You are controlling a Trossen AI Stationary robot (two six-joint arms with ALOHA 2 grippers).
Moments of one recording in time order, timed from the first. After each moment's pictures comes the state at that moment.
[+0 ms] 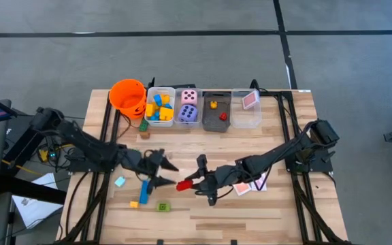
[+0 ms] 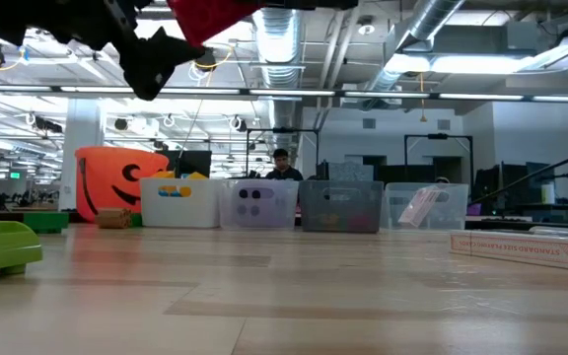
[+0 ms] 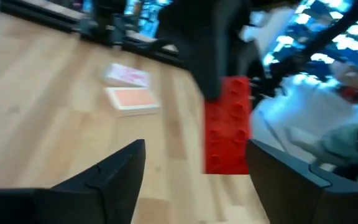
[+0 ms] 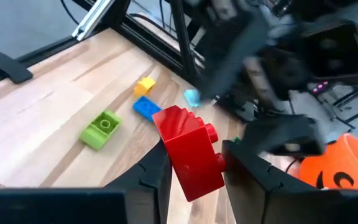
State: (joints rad) left arm -0.37 1.19 0.46 0.52 -0.14 -0.42; right arm 0.38 1.76 1.14 0.24 0.28 -0.45
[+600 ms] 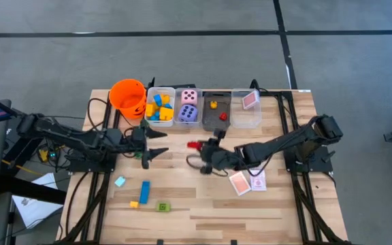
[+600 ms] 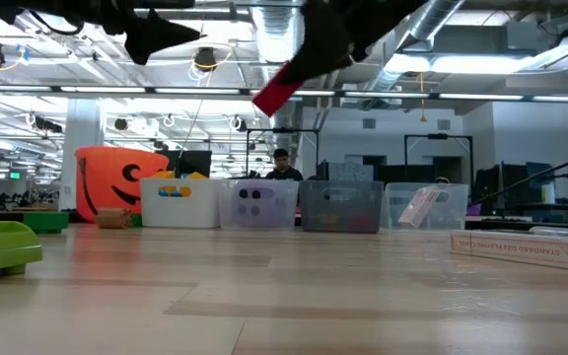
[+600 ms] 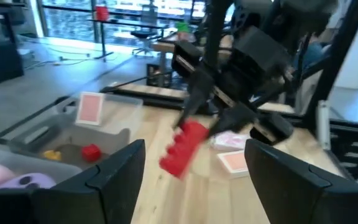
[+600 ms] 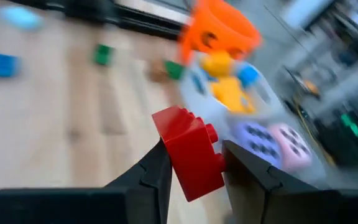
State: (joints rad) left arm -0.20 0.81 0.46 0.27 -0.36 -0.11; right arm 0.26 1.68 1.14 -0.05 0.77 -0.04
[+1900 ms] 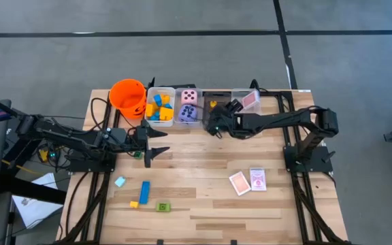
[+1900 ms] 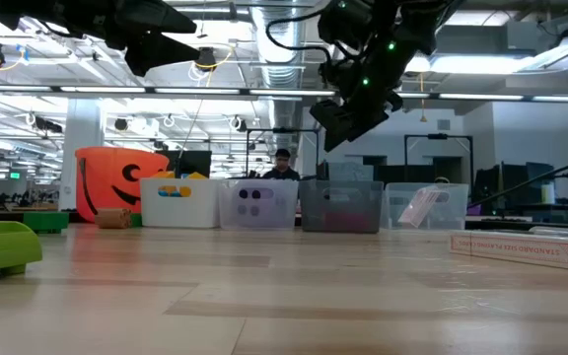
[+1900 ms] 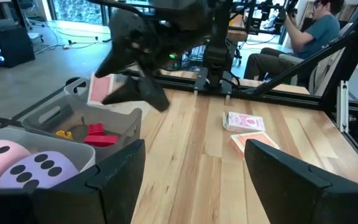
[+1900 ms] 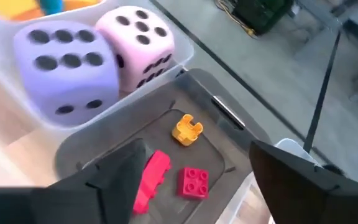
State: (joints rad) left arm -0.16 0.83 0.46 0.20 -0.36 -0.12; right arm -0.11 1.68 1.14 -0.37 0.81 0.27
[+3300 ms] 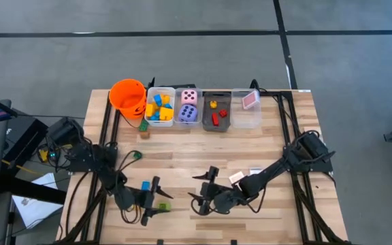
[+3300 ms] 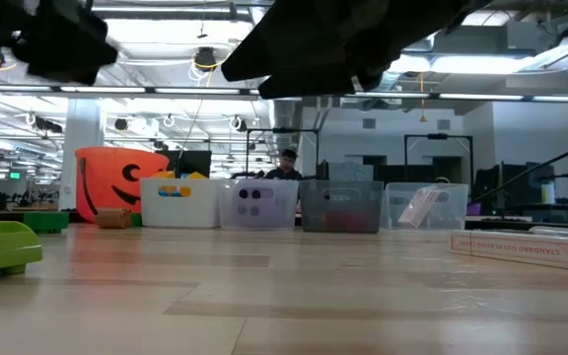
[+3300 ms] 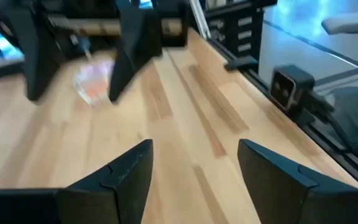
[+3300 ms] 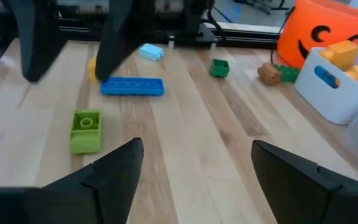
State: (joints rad) left arm -0.82 1.55 0.49 0.71 -0.61 -0.03; right arm 0.53 1.95 1.14 0.29 0.77 0.24
